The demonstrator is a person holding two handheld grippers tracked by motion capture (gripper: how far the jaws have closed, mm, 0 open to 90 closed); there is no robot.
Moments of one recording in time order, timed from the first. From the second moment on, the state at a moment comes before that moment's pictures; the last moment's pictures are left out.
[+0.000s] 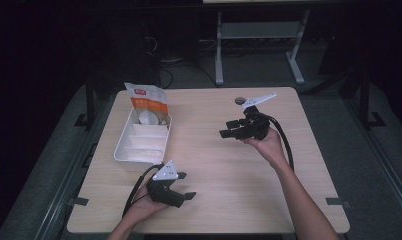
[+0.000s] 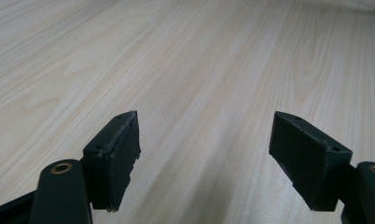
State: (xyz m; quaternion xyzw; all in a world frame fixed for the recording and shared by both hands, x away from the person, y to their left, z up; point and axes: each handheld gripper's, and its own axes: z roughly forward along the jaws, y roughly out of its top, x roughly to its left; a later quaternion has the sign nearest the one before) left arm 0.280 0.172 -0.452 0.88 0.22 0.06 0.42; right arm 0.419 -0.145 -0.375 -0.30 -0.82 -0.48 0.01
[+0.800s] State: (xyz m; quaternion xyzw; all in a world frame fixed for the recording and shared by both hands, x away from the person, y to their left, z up) left arm 0.281 0.172 -0.452 0.87 0.23 0.07 0.42; right arm 0.390 -0.184 -0.390 -0.32 -0.82 -0.48 0.01
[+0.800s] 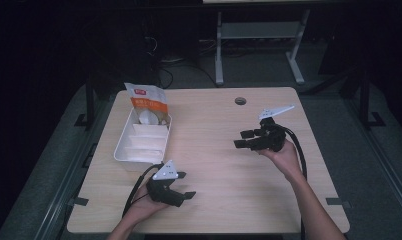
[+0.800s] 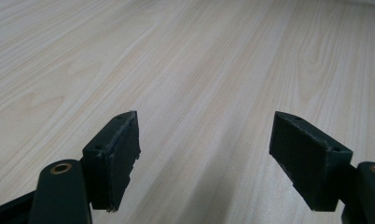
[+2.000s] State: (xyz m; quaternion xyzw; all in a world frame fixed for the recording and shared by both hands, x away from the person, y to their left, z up) left arm 0.283 0.174 -0.452 0.87 0.23 0.07 0.43; right arm 0.353 -0.223 -0.410 -0.34 -0.81 -0.47 0.02
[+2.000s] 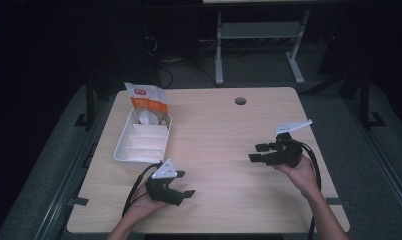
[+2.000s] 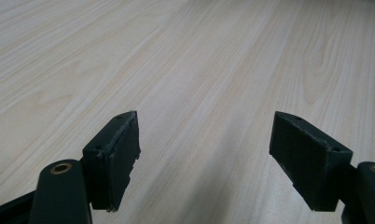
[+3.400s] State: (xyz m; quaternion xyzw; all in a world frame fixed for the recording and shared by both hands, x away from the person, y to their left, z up) left arm 0.281 0.172 -0.453 0.88 0.23 0.07 0.42; right arm 0.291 -0.254 -0.450 -0.37 -0.81 -0.46 0.03
